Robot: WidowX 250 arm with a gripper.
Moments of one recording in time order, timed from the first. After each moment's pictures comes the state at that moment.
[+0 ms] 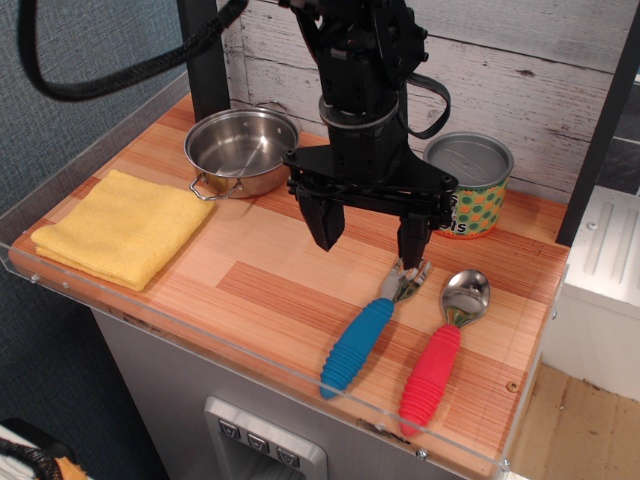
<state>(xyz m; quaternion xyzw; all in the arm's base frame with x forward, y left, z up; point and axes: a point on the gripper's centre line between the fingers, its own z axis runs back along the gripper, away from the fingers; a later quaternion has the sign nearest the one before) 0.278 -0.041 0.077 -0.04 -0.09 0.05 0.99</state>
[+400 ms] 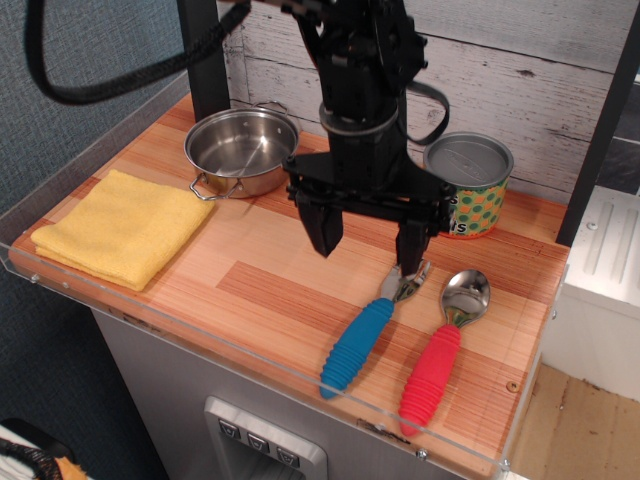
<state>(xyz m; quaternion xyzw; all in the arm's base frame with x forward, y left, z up) 0.276 -0.040 0.071 -0.03 -0.08 0.05 1.00</state>
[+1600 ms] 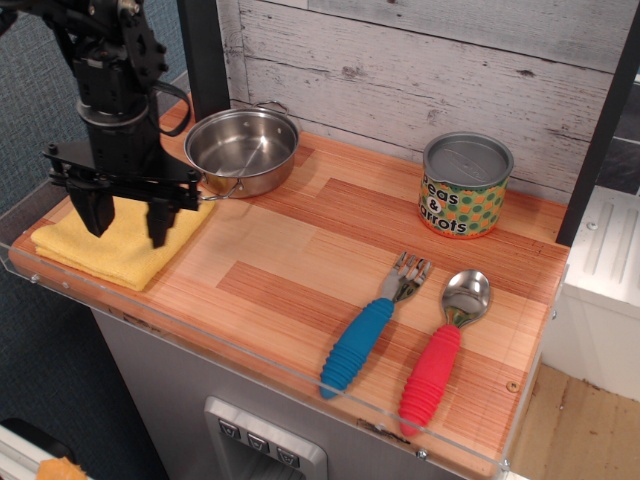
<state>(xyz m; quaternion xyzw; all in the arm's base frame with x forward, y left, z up) 0.238 0.143 0.049 0.10 -0.04 0.18 0.98</state>
